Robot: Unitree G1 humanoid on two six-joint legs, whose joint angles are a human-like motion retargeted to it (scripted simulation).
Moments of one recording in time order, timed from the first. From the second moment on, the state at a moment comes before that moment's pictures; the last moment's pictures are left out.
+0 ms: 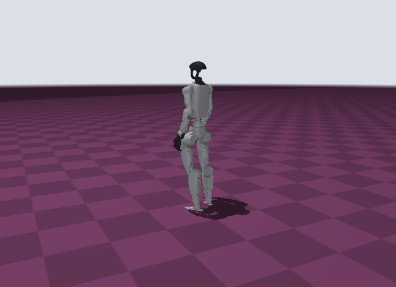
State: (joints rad) left arm 0.28 0.24 -0.25 1.00 -0.16 -0.18 -0.11; right arm 0.01 -0.17 0.36 1.11 -0.04 -0.13 0.04; waist 0.01 -0.06 -0.06; left_leg 0.13 -0.04 0.17 -0.04 -0.25 0.04; right_leg 0.13 -0.02 -0.21 -0.08 -0.16 0.09
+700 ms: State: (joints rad) left arm 0.27 0.30 -0.34 1.00 -0.19 -0.18 -0.10; right arm -0.10 -0.20 0.39 1.06 -0.05 -0.13 0.02; waist -0.04 -0.04 -0.15; left_leg -0.06 -0.01 0.22 0.19 -0.39 0.05; right_leg -0.02 -0.01 -0.13 -0.02 -0.20 0.11
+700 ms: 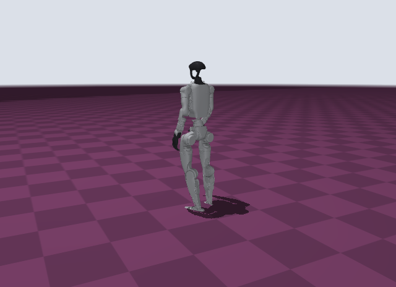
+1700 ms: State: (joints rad) left arm 0.07 0.45 -0.38 0.26 -0.21 -0.31 0.05; right arm -0.10 -0.16 0.50 1.01 -0.16 -0.14 -0.01; waist -0.03 -0.12 -0.19; left_leg -0.10 0.03 0.29 0.33 -0.46 0.06; right_leg -0.07 0.02 -0.03 0.02 -0.21 0.15
